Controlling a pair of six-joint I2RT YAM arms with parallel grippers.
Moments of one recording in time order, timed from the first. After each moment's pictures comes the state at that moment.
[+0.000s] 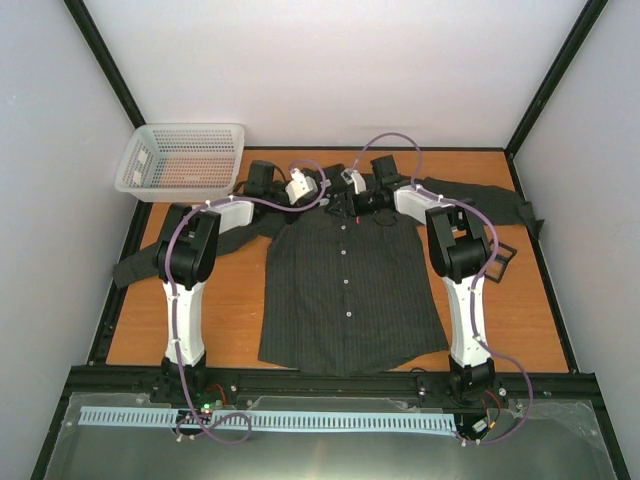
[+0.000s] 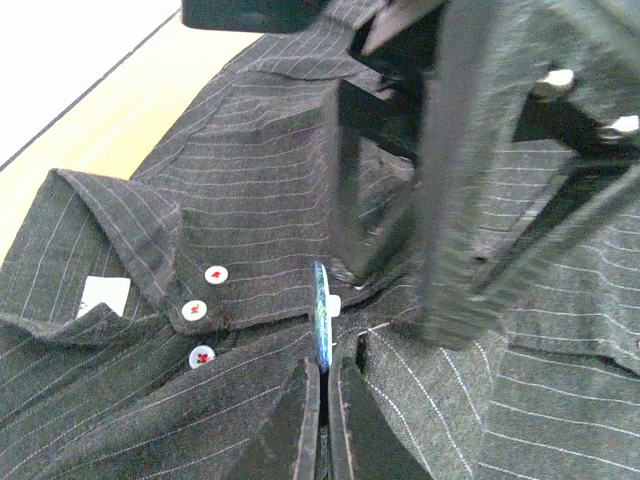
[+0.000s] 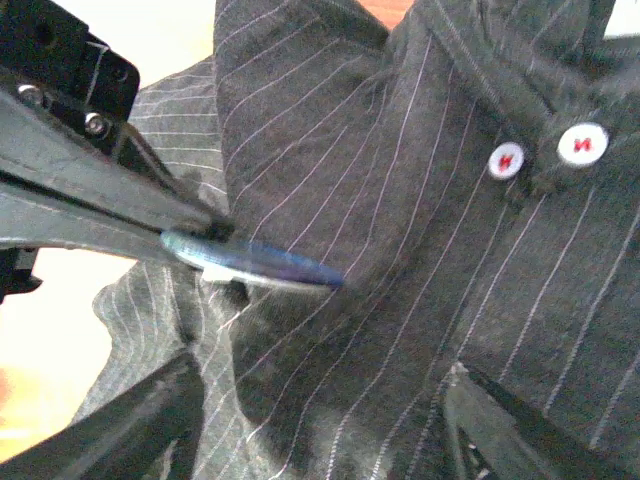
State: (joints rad) left arm -0.29 2.13 1.39 0.06 0.76 0.62; right arm 0.33 2.28 1.67 -0.29 -0.83 0.07
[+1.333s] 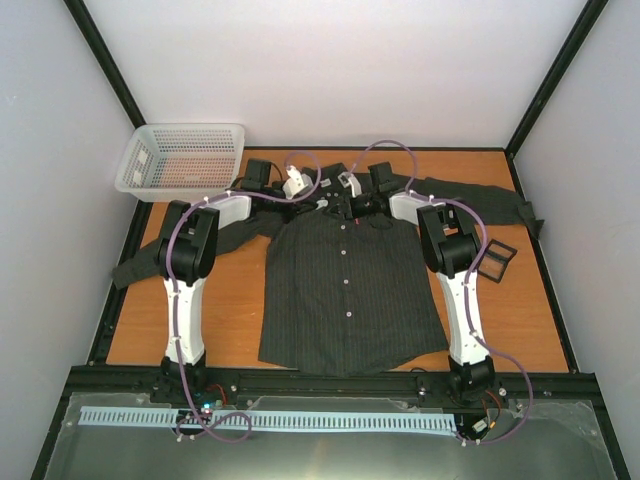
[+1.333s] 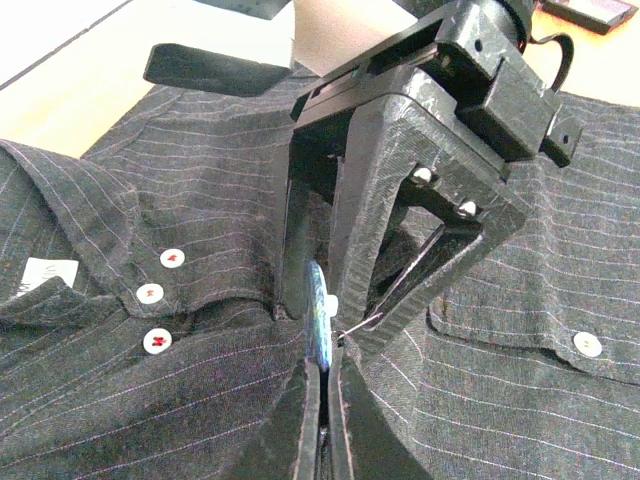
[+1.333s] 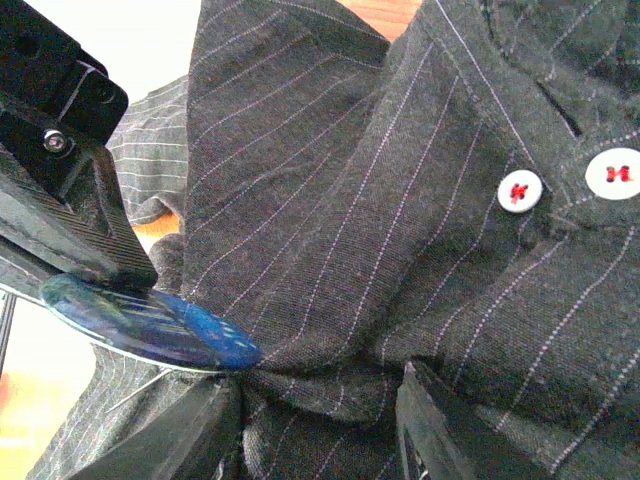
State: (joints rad) left arm -0.27 2.17 1.46 -0.06 0.86 0.60; right arm 0.32 2.38 1.65 -0.10 -0.93 0.12
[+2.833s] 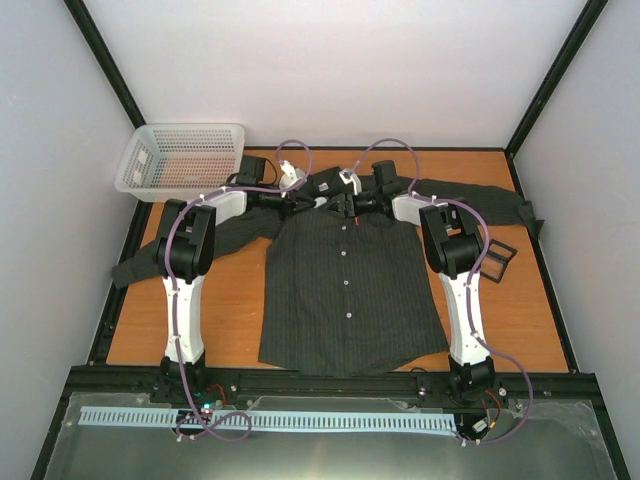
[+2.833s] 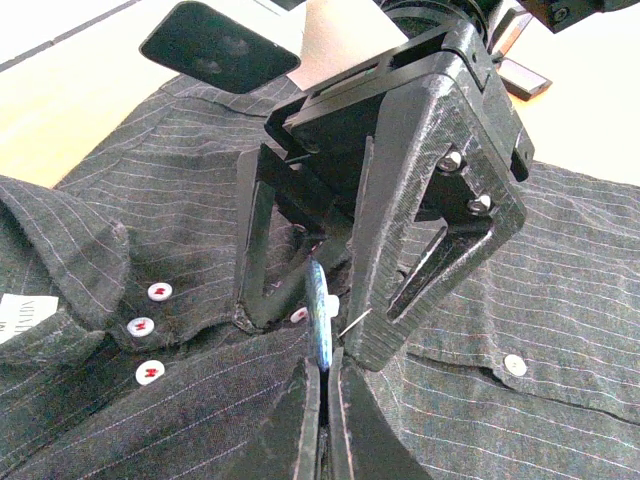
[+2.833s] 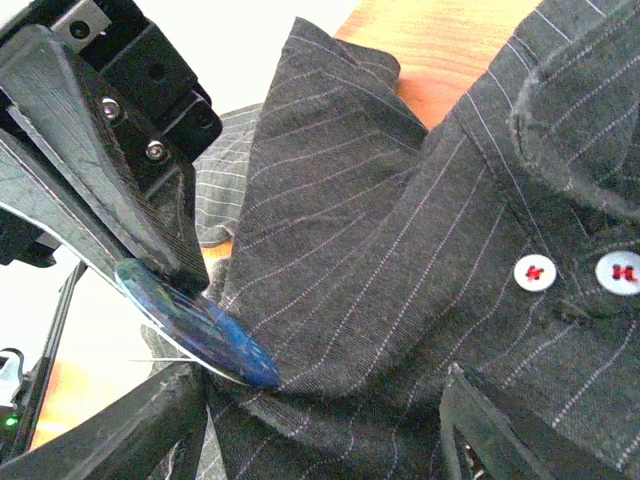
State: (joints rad) left arm -0.23 2.19 1.52 -0.13 1.02 0.54; right arm 0.31 2.35 1.60 0.05 -1.04 0.16
